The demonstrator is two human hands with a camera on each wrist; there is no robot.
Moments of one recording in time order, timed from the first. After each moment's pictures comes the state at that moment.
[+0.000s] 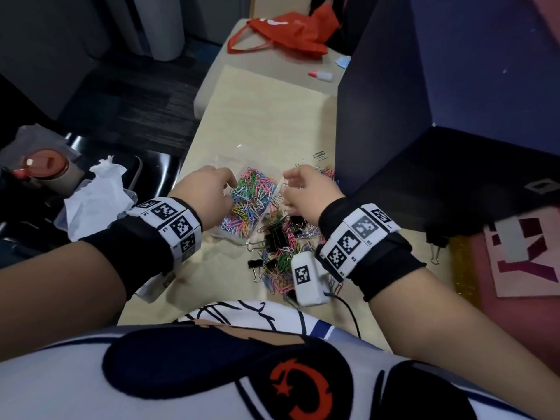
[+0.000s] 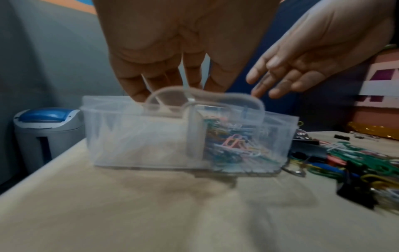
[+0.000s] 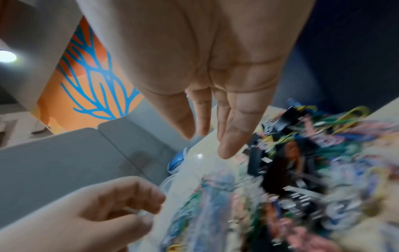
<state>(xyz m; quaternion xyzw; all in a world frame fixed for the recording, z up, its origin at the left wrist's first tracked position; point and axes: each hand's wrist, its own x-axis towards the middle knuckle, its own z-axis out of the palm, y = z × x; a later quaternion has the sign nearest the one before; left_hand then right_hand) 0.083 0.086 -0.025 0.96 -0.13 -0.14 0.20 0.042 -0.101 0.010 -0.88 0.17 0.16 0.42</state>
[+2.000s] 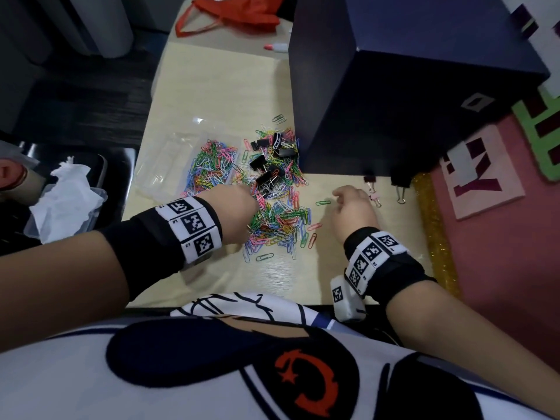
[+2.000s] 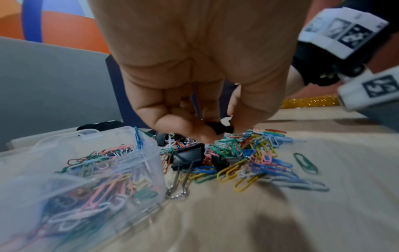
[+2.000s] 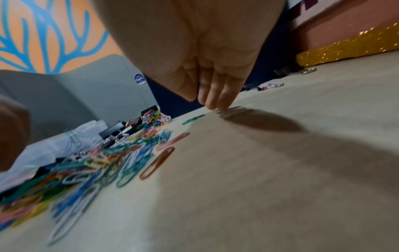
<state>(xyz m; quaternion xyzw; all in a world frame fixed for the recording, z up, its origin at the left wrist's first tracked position) 0.008 0.016 -0.010 0.86 -0.44 -0.23 -0.13 -0.088 -0.188 -0.042 -0.90 0.33 0.02 0.27</state>
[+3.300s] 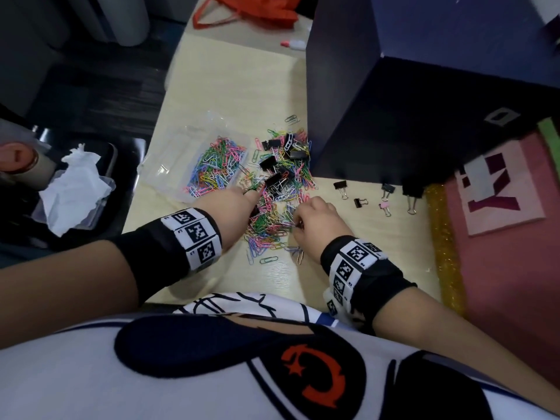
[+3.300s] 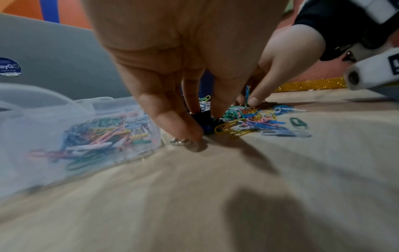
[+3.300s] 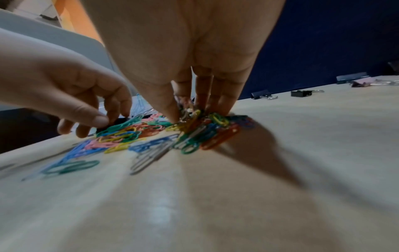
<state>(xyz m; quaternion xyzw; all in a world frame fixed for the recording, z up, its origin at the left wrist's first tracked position) 0.008 0.032 -0.039 0.92 -0.34 -0.18 -0.05 -0.075 -0.143 -0.046 -0.97 0.09 0.16 0.15</state>
